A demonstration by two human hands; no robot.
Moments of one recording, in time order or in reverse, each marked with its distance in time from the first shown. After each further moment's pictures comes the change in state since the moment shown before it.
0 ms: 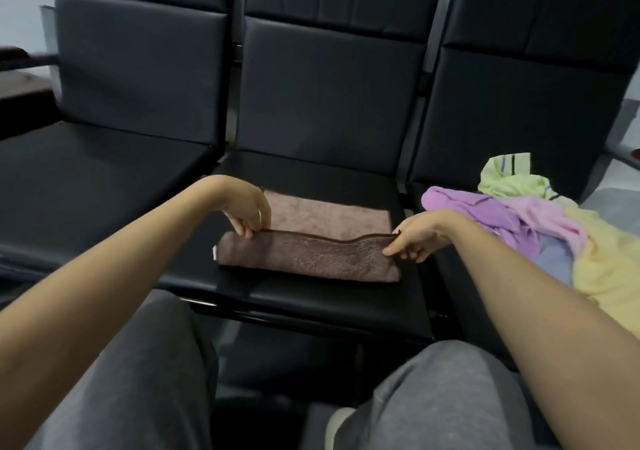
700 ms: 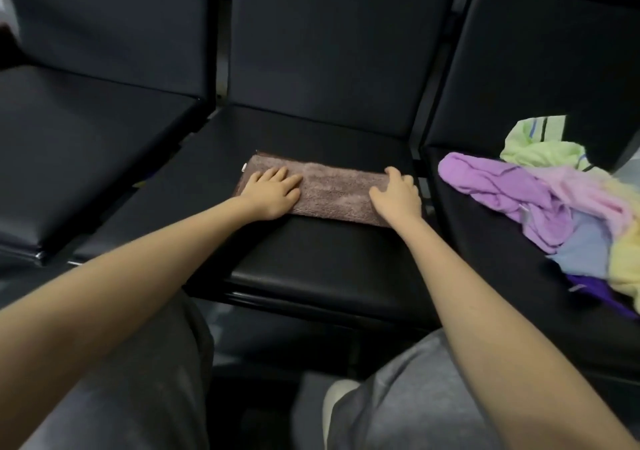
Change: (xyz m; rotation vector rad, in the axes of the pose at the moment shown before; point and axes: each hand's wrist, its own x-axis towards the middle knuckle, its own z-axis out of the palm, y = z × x) left_hand 0.099 -0.003 0.072 0.173 0.439 0.072; right_hand 0.080 -0.025 0.044 0.054 0.891 -0.136
